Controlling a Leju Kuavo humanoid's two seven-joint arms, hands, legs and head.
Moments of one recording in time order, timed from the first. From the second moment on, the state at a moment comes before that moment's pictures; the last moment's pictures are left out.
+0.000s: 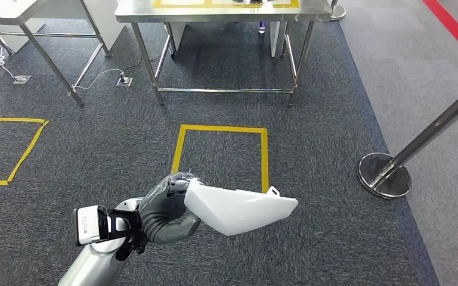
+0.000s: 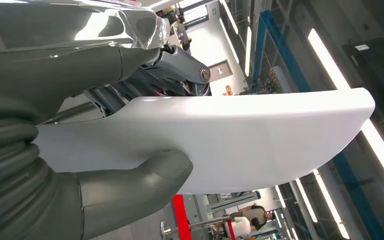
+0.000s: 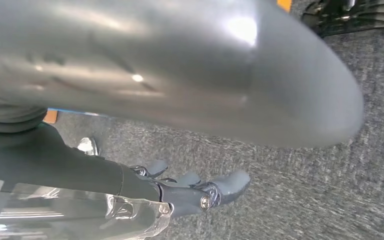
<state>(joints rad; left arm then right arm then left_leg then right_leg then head) -0.35 0.00 -0.50 -1.68 0.09 -0.51 -0.57 -0.03 -0.11 -0.70 -0.20 0.94 0.06 0.00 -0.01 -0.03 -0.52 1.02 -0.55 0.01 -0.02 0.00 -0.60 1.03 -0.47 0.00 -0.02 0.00</state>
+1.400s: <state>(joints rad) -0.40 0.00 -0.55 -1.71 0.08 -0.49 -0.48 -0.04 -0.05 -0.74 -0.21 0.95 0.05 -0.04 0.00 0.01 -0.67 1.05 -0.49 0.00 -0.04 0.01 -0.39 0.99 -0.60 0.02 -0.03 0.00</state>
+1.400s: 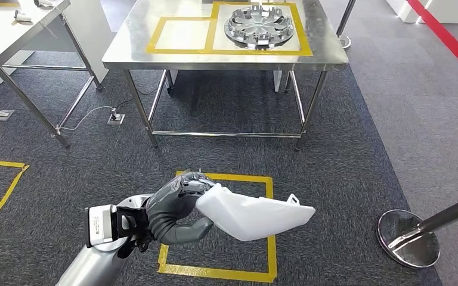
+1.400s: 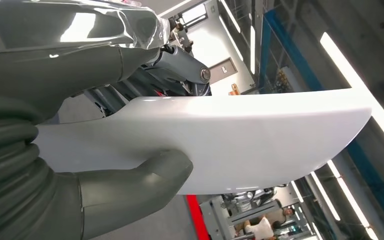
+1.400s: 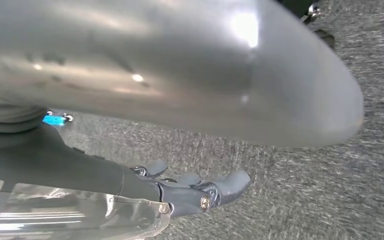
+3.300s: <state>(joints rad) -0.45 -0.03 -0.59 -1.68 0.09 -0.50 -0.43 -0.05 -0.01 -0.81 -0.21 0.92 0.07 -0.10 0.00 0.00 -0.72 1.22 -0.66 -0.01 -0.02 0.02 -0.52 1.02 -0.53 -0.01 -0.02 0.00</state>
